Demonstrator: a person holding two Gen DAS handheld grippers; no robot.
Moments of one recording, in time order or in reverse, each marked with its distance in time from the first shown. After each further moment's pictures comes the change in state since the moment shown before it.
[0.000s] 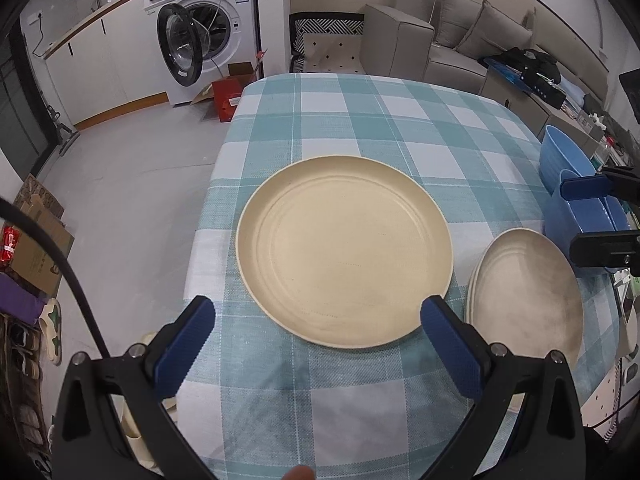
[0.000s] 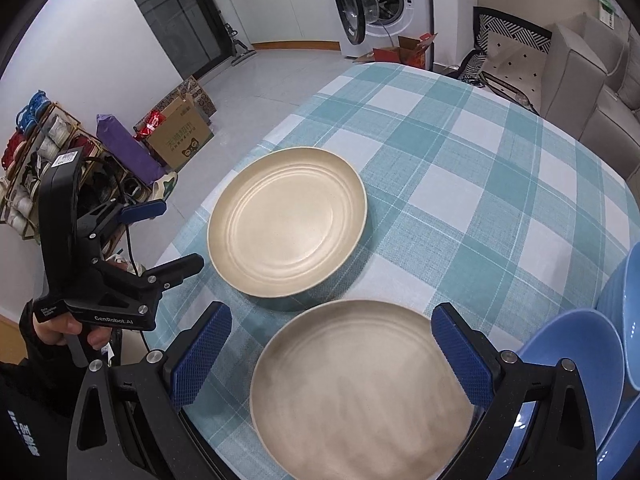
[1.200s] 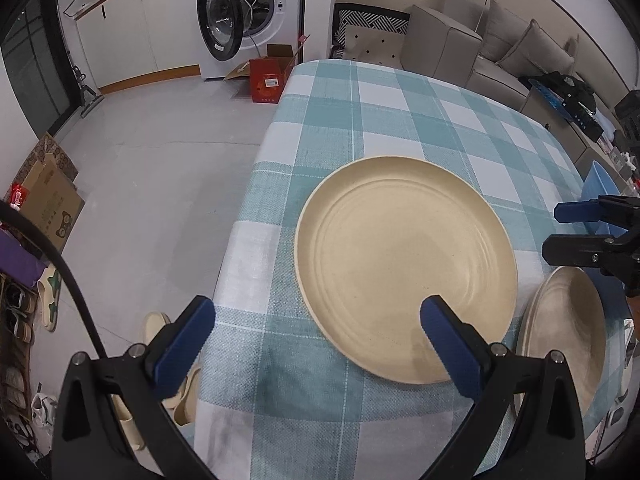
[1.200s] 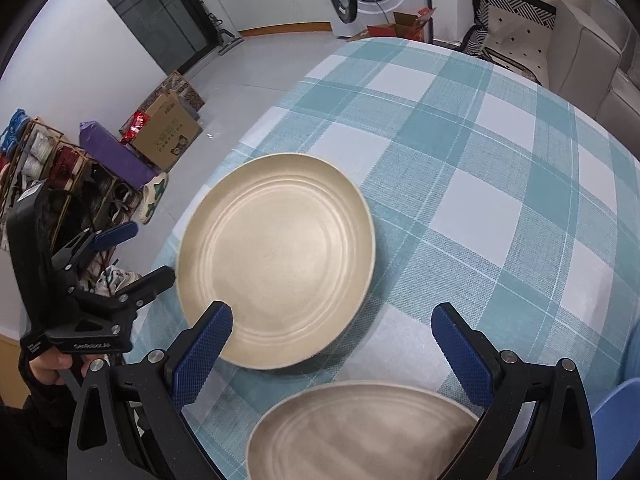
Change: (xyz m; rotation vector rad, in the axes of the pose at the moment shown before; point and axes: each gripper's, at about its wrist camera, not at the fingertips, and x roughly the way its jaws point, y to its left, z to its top) left arm 0.037 0.047 0.008 -0.133 0.032 0.047; right arm 0.078 -0.017 0.050 0.085 0.073 -0.004
